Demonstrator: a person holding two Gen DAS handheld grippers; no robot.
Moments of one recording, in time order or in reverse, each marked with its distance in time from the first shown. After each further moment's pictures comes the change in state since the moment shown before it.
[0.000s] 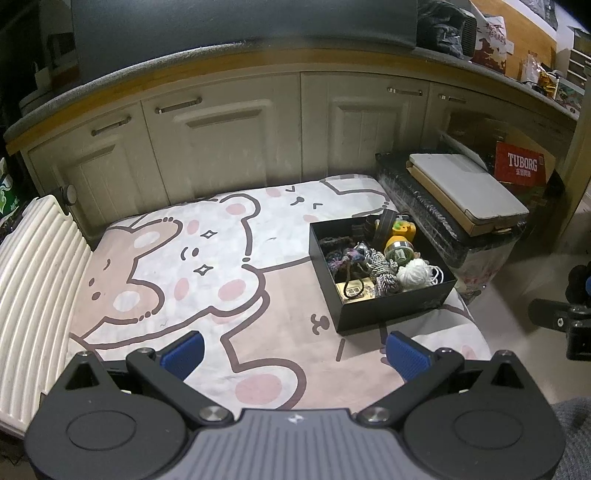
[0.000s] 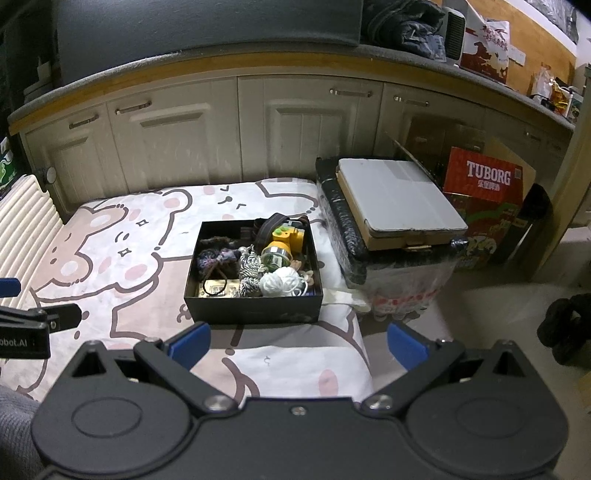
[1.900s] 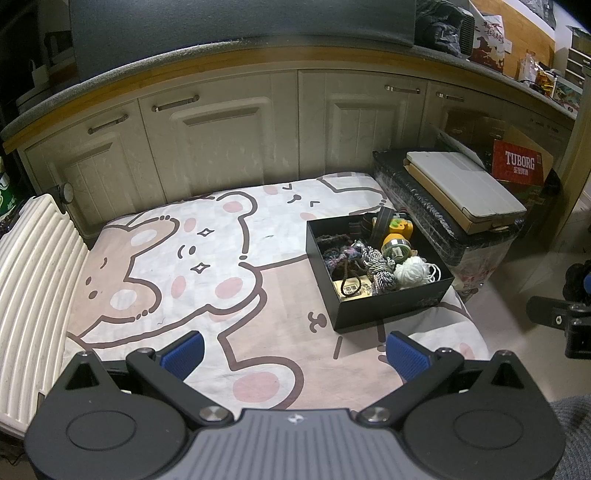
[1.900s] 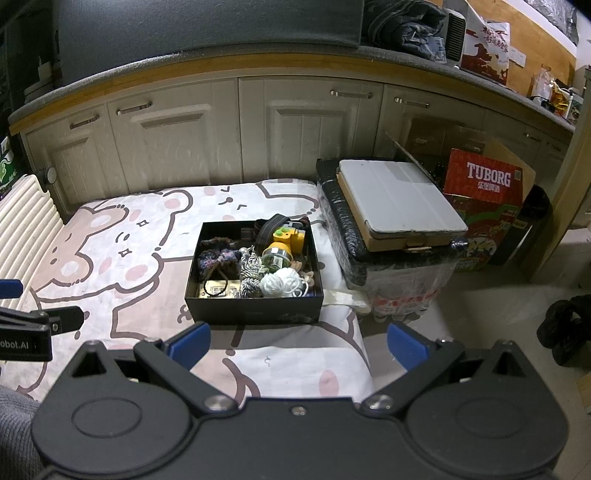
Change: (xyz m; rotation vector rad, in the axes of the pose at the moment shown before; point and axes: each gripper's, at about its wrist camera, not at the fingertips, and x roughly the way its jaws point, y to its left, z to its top) left arm 0.001 -0.006 -0.003 -0.004 0.005 -0.002; right arm -0.001 0.000 0.002 -0.002 -0.004 0.001
